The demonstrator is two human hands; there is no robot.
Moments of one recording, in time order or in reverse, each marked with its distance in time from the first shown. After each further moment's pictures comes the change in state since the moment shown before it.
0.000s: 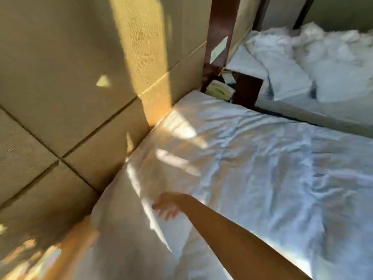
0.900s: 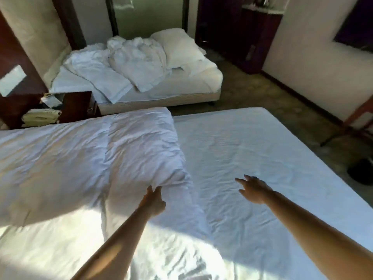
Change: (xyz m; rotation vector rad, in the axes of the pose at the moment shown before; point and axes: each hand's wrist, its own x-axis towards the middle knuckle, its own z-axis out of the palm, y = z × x) left_hand -0.549 0.470 0.177 0.296 -0.306 1.050; right_hand -0.614 0.629 0.062 -0.232 0.845 0.752
